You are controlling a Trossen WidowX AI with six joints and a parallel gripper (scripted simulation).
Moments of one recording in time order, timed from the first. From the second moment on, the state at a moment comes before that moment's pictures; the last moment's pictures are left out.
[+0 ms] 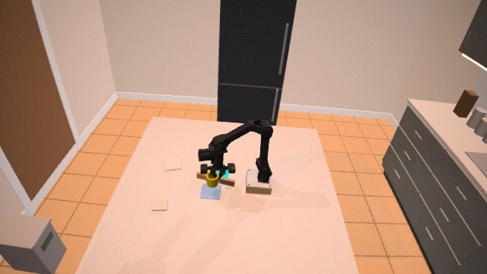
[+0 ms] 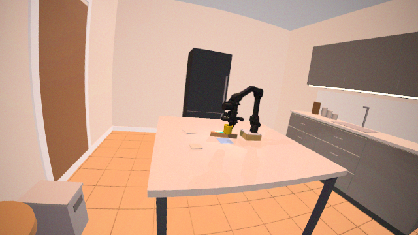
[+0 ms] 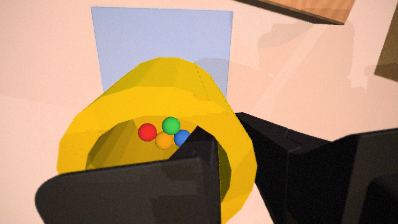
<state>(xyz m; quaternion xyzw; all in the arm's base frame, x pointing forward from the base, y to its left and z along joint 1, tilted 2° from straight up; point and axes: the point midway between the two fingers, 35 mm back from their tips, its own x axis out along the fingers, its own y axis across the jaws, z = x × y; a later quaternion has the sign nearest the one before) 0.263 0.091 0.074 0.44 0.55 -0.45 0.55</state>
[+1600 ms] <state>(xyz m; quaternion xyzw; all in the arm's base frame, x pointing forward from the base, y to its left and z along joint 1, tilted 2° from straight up) 0.260 -0.004 0.081 0.44 0.55 -0.45 0.55</state>
